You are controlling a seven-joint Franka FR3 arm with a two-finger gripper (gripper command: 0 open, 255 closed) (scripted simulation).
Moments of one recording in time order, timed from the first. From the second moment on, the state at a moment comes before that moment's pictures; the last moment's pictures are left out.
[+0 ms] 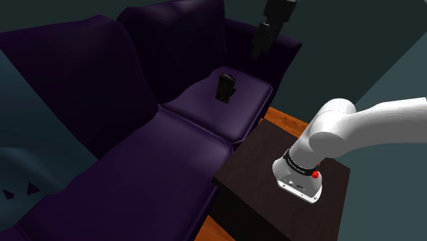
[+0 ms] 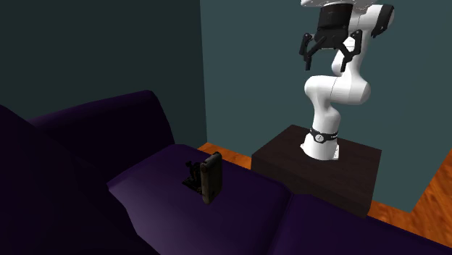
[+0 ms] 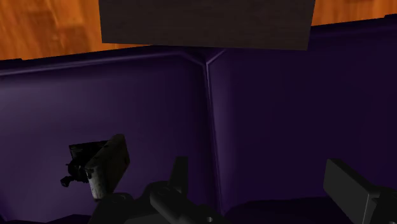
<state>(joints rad) 0.00 -0.80 0.01 -2.33 0.05 1.59 -0.02</state>
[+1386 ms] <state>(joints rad) -0.06 -0.34 -0.21 -2.40 -0.05 2.12 -0.31</state>
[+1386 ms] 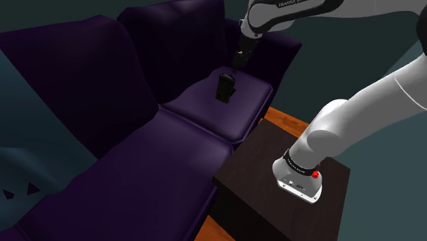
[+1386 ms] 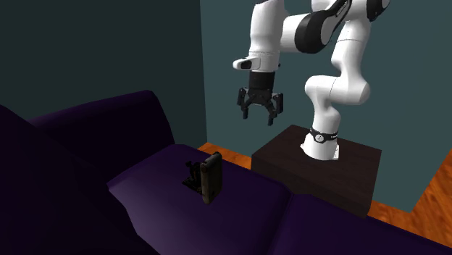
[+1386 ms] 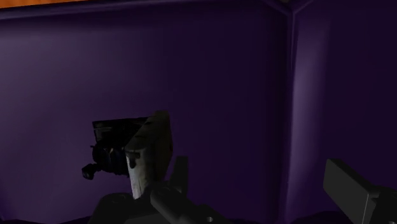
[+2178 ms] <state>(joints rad) -0.09 0.12 -0.30 -2.17 0.07 2.34 -0.54</state>
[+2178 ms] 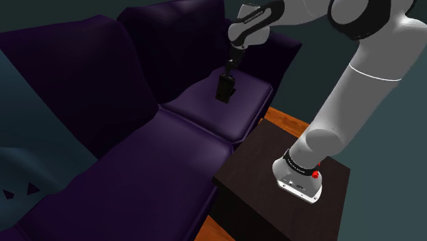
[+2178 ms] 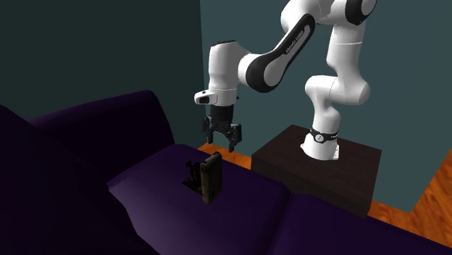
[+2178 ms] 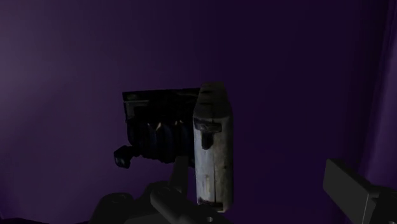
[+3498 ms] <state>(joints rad) -0.13 0.31 -0.29 -2.11 0.16 2.46 -0.63</state>
